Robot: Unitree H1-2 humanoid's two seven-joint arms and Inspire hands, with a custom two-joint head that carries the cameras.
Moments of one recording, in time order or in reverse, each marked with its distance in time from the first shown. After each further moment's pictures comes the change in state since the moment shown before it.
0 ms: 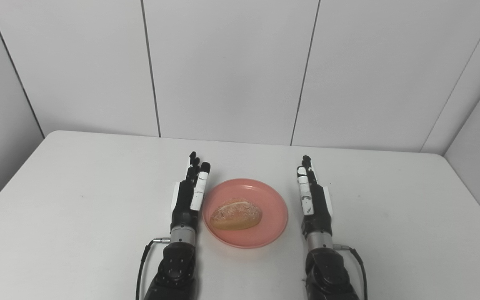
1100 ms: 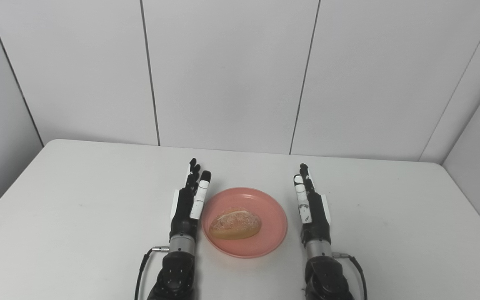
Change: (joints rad) left arm -0.002 0.000 0.000 -0.001 0.024 -0.022 0.006; right arm -0.013 0.001 -0.002 0.016 -0.023 -0.002 -0.001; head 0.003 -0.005
